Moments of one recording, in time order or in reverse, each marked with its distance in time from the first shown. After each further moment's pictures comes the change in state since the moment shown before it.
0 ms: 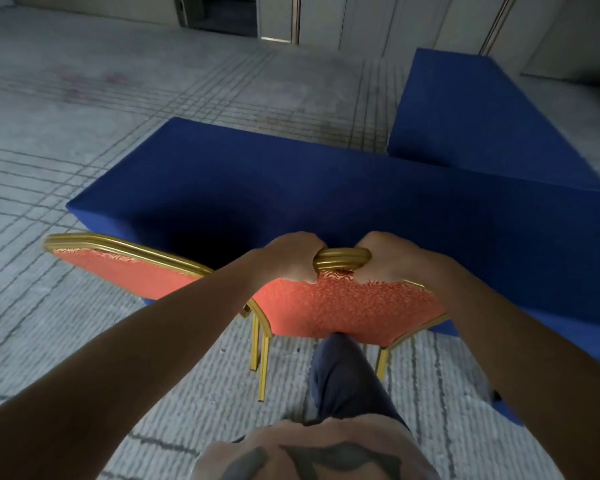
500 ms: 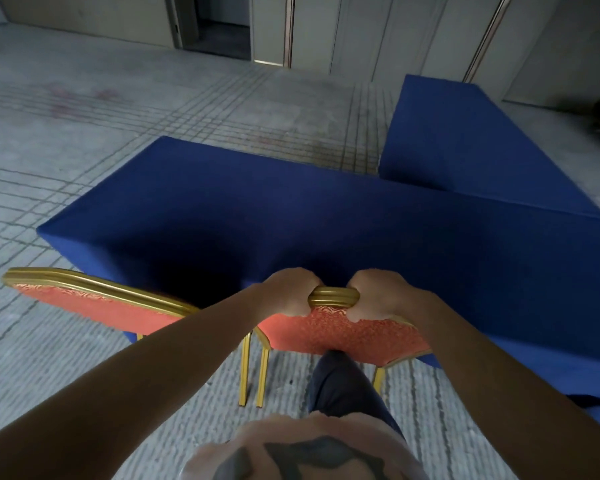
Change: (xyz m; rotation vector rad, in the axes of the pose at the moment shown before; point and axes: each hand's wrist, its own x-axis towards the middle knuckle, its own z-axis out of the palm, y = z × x) left_hand 0.052 -0.034 0.024 0.048 -0.088 0.021; right_hand 0.061 0.013 0.014 -0.245 -0.038 -0.001
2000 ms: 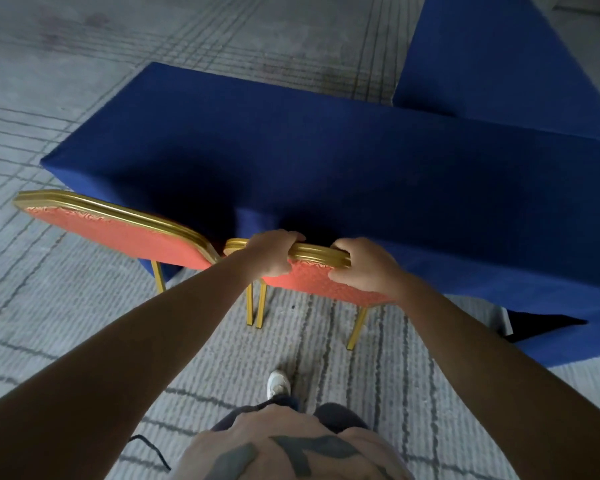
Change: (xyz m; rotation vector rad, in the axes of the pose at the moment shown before) left_hand -0.038 0.038 0.055 -0.084 -0.017 -0.269; right_hand -0.051 0.032 0.079 0.288 0.112 -0.050
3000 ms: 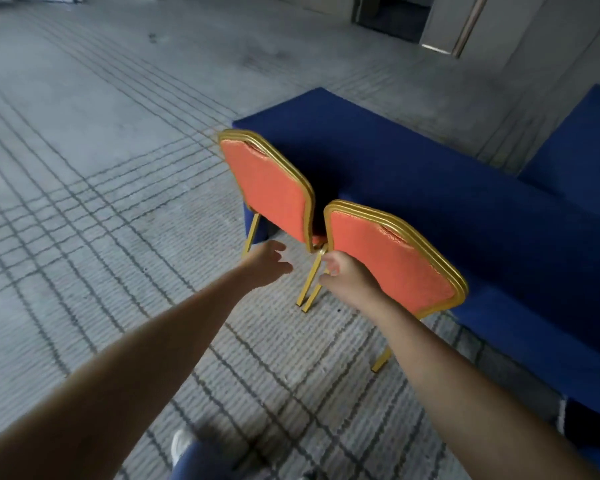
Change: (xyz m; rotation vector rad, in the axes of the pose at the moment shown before) left_hand -0.277 0.019 0.088 -0.894 0.421 -0.606; right_hand -0.177 -0.105 0.078 0.159 -0.128 -0.257
